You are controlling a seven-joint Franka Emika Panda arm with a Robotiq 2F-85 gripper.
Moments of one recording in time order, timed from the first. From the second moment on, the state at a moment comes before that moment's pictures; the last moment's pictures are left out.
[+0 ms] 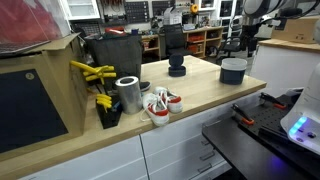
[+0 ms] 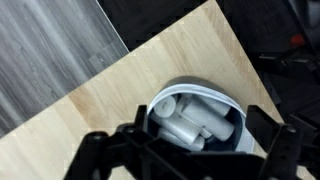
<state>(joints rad) -0.17 -0.21 -0.22 -2.66 -0.39 2.54 -1.07</state>
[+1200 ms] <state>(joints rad) -0.07 0.01 -0.12 -2.48 -0.39 2.48 -1.71</state>
